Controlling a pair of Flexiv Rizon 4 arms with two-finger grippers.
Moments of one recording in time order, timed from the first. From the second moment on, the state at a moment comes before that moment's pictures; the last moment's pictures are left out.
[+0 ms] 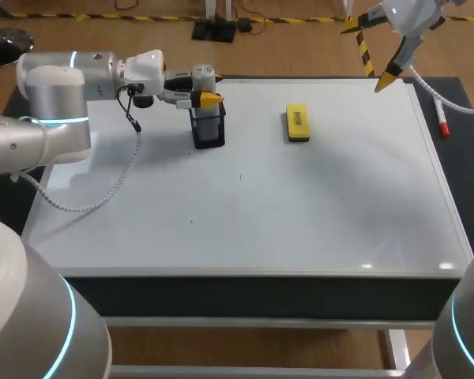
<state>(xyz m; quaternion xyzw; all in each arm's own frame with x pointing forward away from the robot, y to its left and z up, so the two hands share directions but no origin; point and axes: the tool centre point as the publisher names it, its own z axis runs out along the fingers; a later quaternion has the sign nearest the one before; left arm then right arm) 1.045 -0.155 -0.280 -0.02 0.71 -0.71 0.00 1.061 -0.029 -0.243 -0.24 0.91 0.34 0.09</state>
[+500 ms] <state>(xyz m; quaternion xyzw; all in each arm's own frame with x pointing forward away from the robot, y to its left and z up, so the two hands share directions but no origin) 1.052 -0.151 -0.281 -0.02 0.71 -0.70 0.01 1.061 -0.029 -0.243 -0.24 0.91 0.34 0.09</state>
